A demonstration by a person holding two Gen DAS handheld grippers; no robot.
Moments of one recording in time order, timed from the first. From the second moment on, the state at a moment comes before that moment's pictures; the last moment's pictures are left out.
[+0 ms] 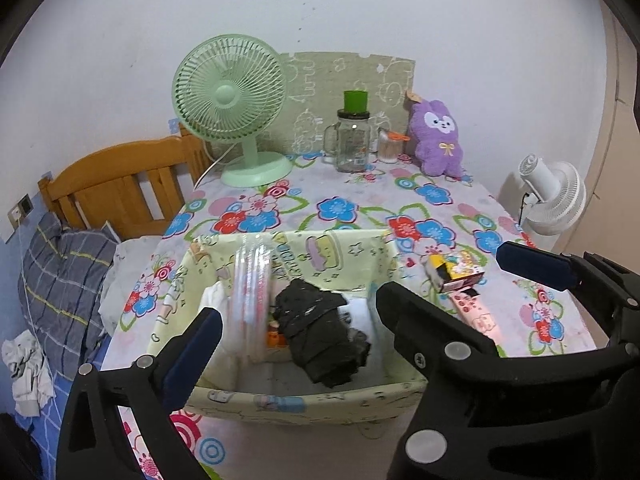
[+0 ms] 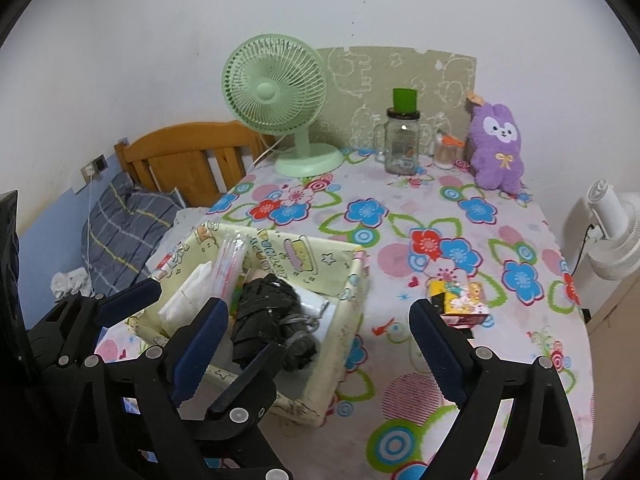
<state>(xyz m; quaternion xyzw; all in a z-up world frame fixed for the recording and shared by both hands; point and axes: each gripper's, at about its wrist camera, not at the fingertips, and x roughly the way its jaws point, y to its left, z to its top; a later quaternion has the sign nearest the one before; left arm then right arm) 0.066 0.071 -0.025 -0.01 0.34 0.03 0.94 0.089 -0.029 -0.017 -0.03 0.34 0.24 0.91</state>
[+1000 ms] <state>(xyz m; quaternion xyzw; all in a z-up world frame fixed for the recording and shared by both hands) 0.067 -0.005 0.002 0.01 0.32 -0.02 0.95 0.076 -0.111 0.012 -0.01 0.29 0.19 0.94</state>
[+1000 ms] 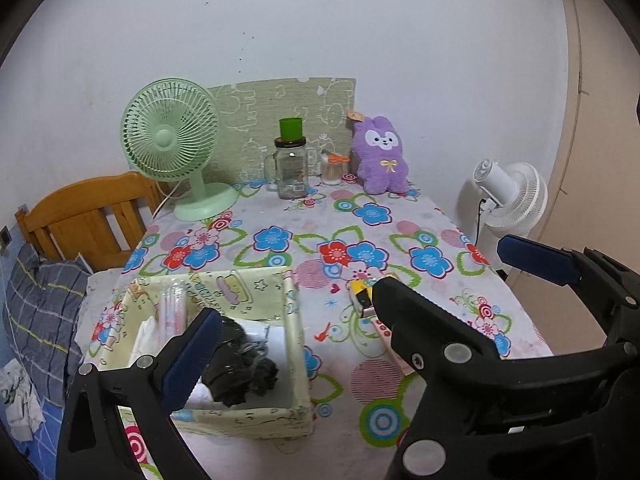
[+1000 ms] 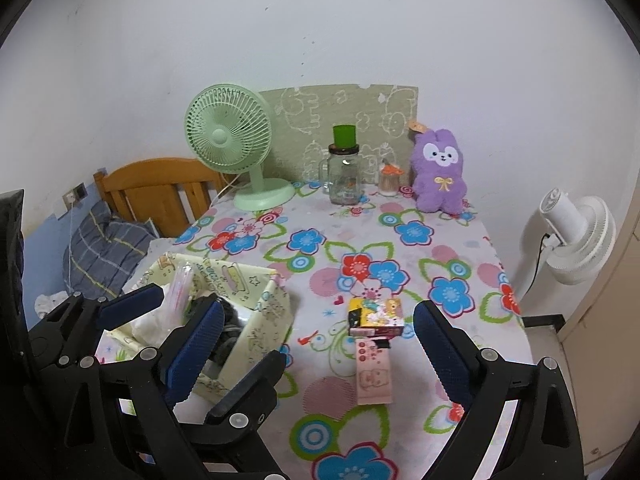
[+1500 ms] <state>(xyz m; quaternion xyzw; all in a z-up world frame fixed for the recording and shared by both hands) 0.083 -0.044 -0.004 0.03 0.32 -0.03 0.95 0.088 -0.150 0.003 0.00 0.29 0.17 0.94</state>
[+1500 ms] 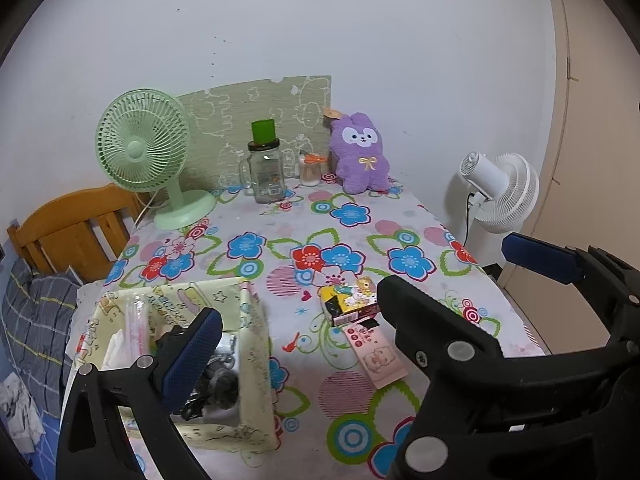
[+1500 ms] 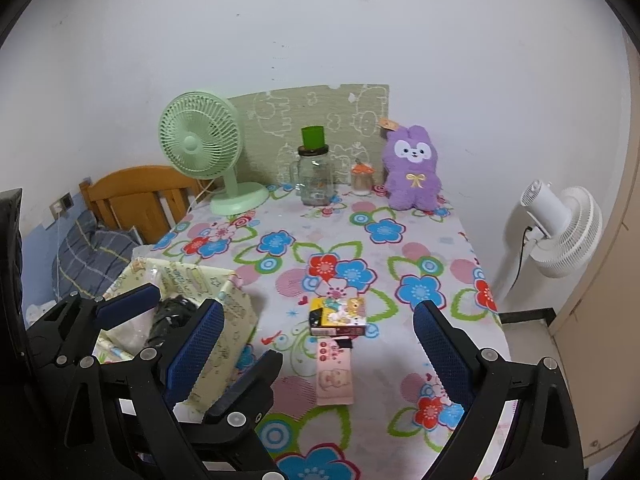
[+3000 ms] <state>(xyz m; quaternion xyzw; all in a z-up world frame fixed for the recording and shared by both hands) 0.157 -0.086 -0.106 0.01 0.41 -0.02 0.91 0.165 -0.199 -0.108 0.04 0.40 0.15 0.91</state>
